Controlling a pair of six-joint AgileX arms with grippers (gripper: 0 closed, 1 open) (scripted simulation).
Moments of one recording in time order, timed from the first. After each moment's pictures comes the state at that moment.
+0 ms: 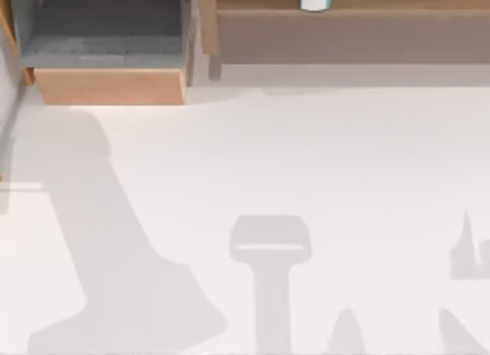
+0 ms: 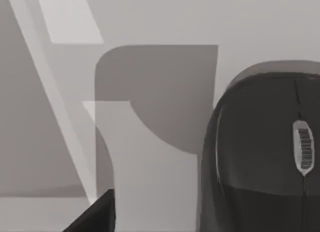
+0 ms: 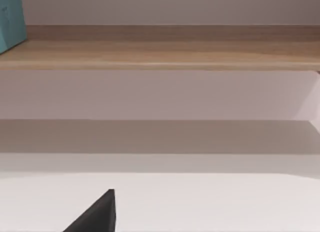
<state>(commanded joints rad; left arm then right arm) 0.34 2.67 2.51 -1.33 0.07 0.66 0.00 0.00 0.00 0.00 0.00 0.00</state>
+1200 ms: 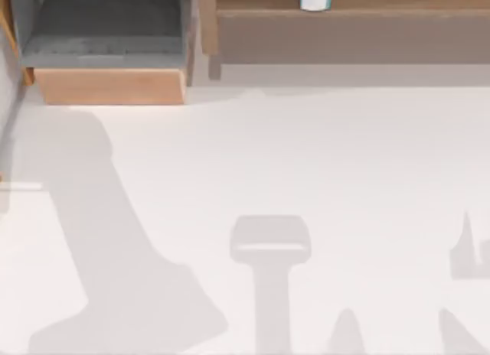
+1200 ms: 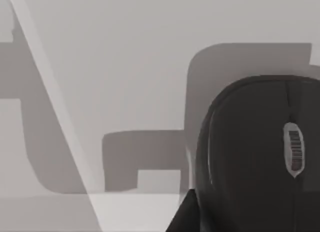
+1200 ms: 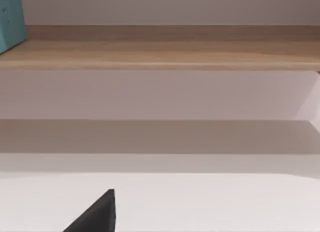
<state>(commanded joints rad) 0.34 2.67 2.51 -1.33 0.07 0.66 0.00 0.00 0.00 0.00 0.00 0.00</state>
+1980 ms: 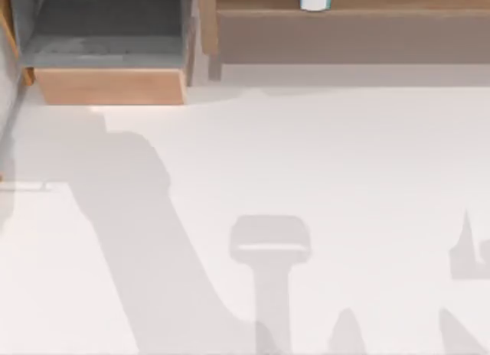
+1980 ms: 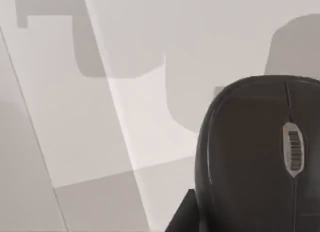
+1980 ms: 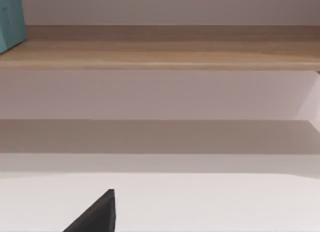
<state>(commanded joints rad) 0.37 2.43 2.35 -1.30 0.11 0.64 0.00 0.00 0.00 0.00 0.00 0.00</state>
